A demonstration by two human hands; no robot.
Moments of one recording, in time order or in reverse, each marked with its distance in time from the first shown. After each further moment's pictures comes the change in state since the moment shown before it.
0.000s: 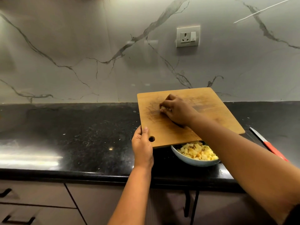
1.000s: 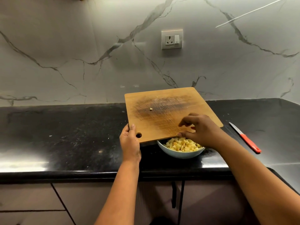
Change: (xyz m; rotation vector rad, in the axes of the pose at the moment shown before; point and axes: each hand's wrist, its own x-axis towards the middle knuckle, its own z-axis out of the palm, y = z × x) left_hand -0.002 0.002 0.000 0.026 -0.006 0.017; right_hand -0.135 0.006 -0.052 0.159 0.003 0.173
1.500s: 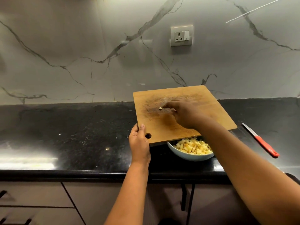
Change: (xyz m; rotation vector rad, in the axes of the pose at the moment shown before) left_hand 0.002 -0.002 0.000 -0.027 -0.003 -0.014; right_hand 0.088 -0.031 0.030 -0.058 -0.095 0.005
